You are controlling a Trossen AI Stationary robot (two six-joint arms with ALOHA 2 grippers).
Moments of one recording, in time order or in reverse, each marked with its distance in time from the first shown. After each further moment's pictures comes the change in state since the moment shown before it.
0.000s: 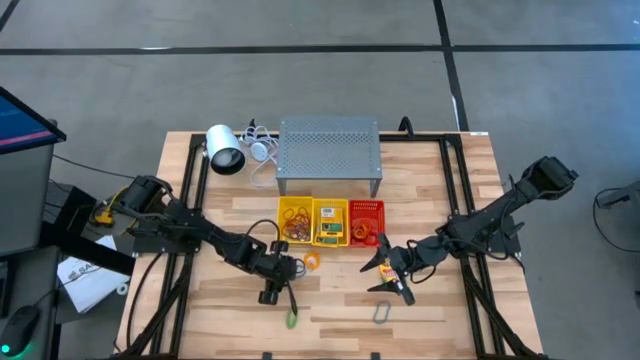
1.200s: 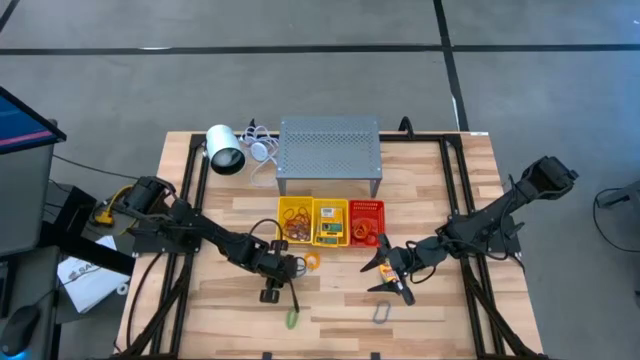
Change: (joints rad) left arm 0.027 0.036 0.001 -0.008 0.026 -0.016; right arm 0.001 0.000 0.000 -0.022 0.000 0.001
